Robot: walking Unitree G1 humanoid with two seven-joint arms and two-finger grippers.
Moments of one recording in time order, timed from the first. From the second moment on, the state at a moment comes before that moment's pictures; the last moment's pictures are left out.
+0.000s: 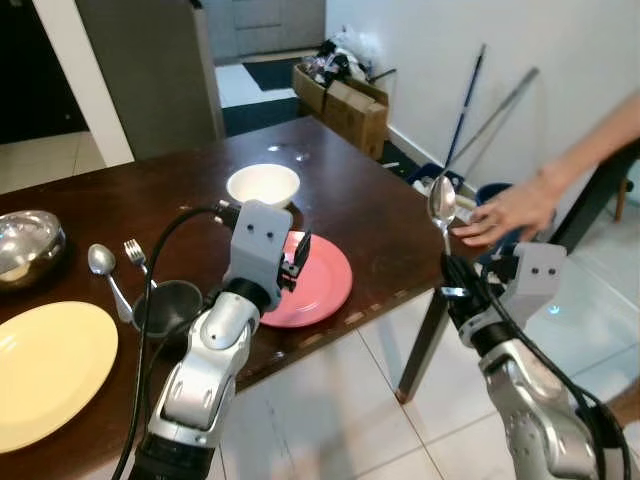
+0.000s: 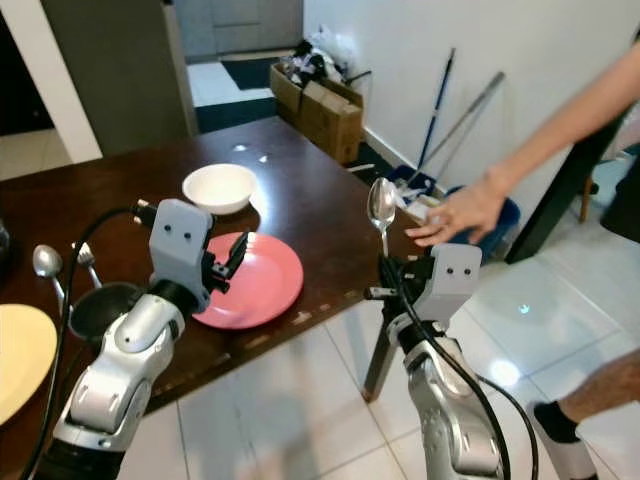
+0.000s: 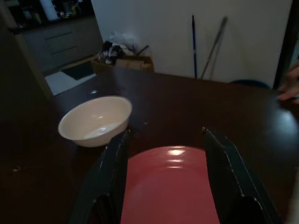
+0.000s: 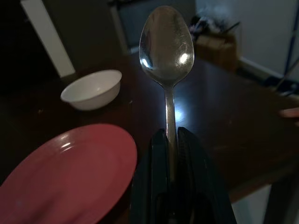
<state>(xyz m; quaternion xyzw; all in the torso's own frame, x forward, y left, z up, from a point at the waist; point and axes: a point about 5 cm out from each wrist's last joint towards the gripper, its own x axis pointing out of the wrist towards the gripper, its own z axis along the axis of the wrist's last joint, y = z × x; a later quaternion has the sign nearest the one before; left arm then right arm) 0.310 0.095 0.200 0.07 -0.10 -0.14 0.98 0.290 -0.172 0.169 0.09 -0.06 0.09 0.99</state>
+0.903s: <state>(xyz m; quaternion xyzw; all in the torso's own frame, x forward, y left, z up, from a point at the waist) 0.293 0.101 0.207 0.10 -0.10 -0.28 0.95 0.295 -0.219 0.119 -0.03 0.09 0.15 0.98</state>
